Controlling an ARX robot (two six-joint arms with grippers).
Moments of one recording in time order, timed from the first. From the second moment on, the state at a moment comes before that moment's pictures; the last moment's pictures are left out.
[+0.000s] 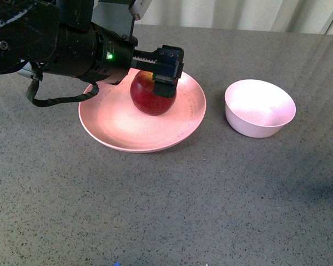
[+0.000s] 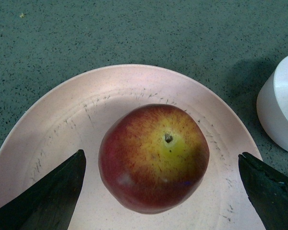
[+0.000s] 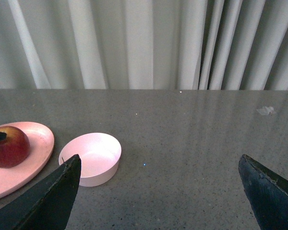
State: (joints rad) left arm -0.42 2.03 1.06 0.39 0.13 -0.04; right arm 0.00 0.01 0.02 0.00 0.00 0.00
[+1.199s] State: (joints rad) left arm -0.47 2.16 1.19 0.34 0.04 -0.01; right arm 0.00 0.01 0.02 0.00 0.00 0.00
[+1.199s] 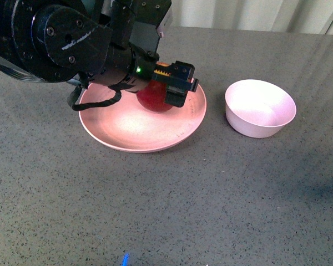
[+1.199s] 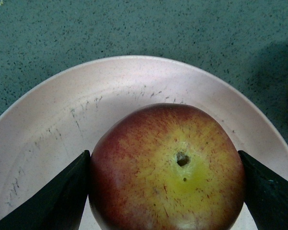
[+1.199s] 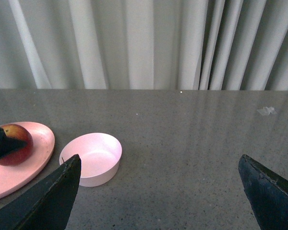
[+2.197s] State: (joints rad) left arm -0.73 2.26 1.47 0.22 0.09 -0.04; right arm 0.00 0.01 0.02 0.00 0.00 0.00
